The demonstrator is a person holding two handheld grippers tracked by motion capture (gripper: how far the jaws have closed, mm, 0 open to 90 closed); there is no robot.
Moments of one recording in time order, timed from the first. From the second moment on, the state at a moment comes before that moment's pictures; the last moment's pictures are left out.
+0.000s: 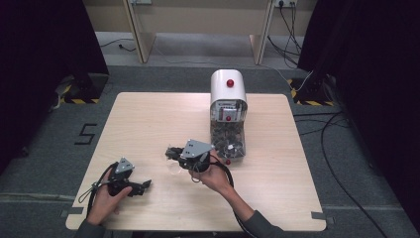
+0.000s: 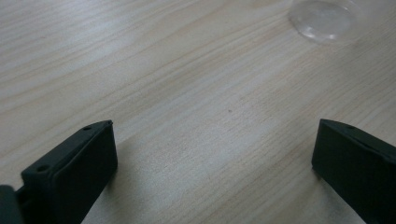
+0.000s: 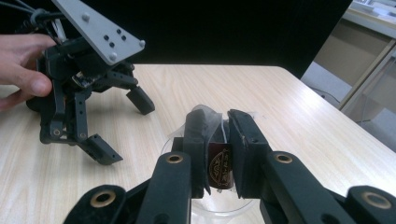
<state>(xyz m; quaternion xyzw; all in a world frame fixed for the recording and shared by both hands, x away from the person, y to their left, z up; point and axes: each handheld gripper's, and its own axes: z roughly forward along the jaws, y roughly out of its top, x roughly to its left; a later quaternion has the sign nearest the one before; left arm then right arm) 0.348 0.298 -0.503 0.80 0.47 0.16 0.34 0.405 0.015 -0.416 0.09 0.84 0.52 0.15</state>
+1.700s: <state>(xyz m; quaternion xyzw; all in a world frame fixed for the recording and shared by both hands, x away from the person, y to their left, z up) 0.348 0.298 -0.503 0.80 0.47 0.16 0.34 0.413 0.008 -0.424 0.12 0.83 0.52 0.15</state>
